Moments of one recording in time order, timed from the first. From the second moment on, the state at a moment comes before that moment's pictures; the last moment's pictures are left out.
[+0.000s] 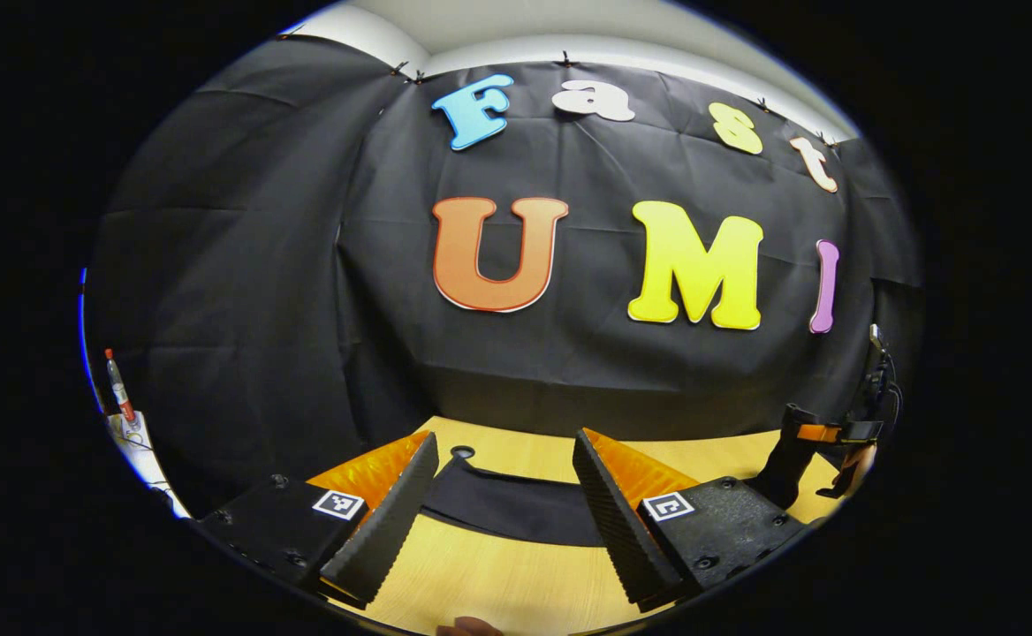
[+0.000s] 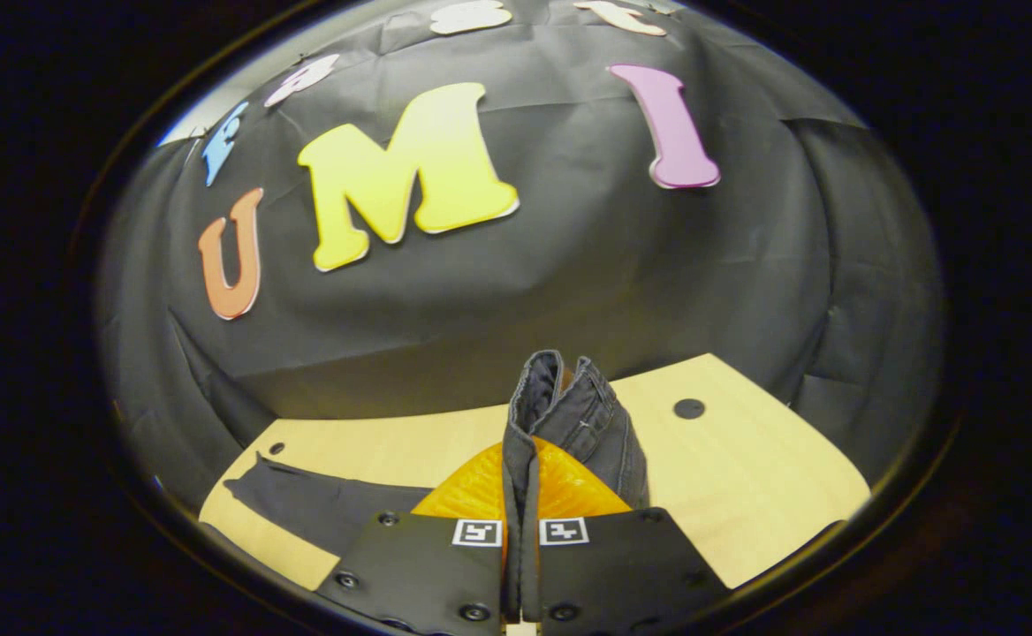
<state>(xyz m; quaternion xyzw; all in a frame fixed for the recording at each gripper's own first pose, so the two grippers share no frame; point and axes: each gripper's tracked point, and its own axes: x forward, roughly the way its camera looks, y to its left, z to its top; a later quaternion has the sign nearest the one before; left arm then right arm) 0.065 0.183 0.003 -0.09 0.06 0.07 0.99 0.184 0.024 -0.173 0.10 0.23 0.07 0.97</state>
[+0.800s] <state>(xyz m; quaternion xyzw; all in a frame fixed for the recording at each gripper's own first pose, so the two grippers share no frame) 0.043 0.235 -0.033 -0.11 0.09 0.13 0.98 0.165 0.179 -0.320 0.02 0.32 0.11 0.94</state>
